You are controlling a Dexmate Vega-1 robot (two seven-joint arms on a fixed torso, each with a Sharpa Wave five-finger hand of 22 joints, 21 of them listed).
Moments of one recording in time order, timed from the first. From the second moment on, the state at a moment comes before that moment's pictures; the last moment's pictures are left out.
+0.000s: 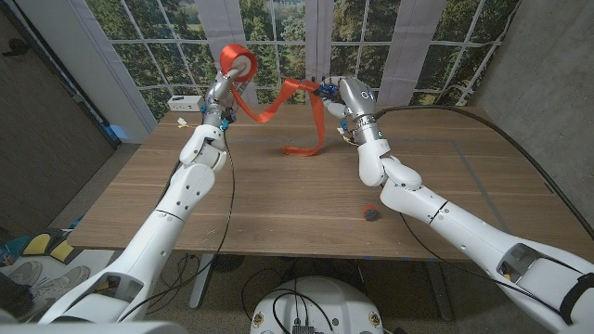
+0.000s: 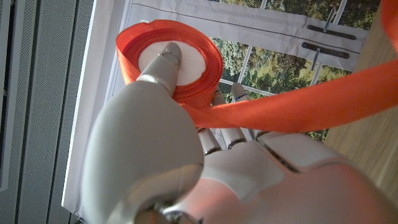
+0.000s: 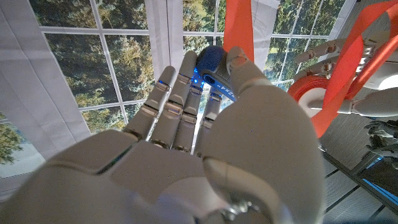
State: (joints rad) left arm 0.83 0.40 0.20 -1.68 -1.02 -0.14 0.16; left_hand 1.20 0.08 0.39 -0.20 0.22 0.77 -0.17 0.59 0.21 0.71 -0.21 0.53 0.33 0.64 -0.06 0.26 0.37 0.22 0.08 0.60 0.21; right arm -0.65 -0.52 -0.77 -1.68 -0.65 -0.21 -0.64; right_hand 1.12 0.05 0.44 -0.20 0.18 0.84 -0.02 0.39 0.22 0.84 0.04 0.52 0.30 0.91 -0.10 0.35 0.60 0.47 0.01 0.56 0.18
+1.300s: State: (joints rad) left arm 0.57 0.53 0.25 -1.69 -0.95 0.10 0.17; left_hand 1.21 0.09 0.40 -0.20 0.22 0.76 -0.16 0.59 0.21 0.71 -0.21 0.53 0.33 0.64 -0.06 0.25 0.37 0.22 0.09 0.61 0.21; right arm -0.58 -0.47 -0.90 -1.58 -0.90 -0.29 -0.57; right_hand 1.12 0.05 0.44 -0.20 0.19 0.84 -0.02 0.39 0.22 0.84 0.04 0.52 0.30 0.91 -0.09 0.34 0.60 0.48 0.00 0.56 0.18
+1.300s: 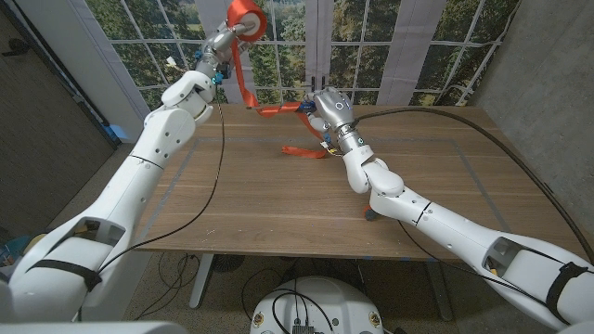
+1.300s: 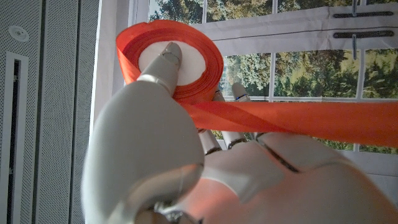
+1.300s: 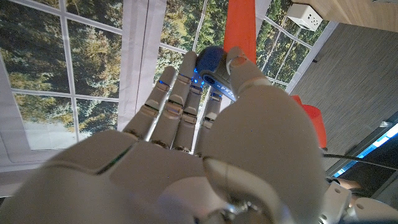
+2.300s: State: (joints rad) left arm 0.43 0.47 0.34 -1.65 -0.91 0.11 0.04; left_hand 1.21 0.09 0.40 -0.20 0.22 0.76 -0.16 0.60 0.21 0.71 -0.21 0.53 0.33 0.65 -0.06 0.26 0.37 0.22 0.09 0.63 0.21; right arm -0.52 -0.39 -0.99 -1.52 -0.97 -0.43 -0.41; right_hand 1.13 0.03 0.45 -0.21 0.19 0.86 -0.02 0.39 0.21 0.84 0.04 0.51 0.29 0.91 -0.10 0.31 0.57 0.47 0.01 0.56 0.18
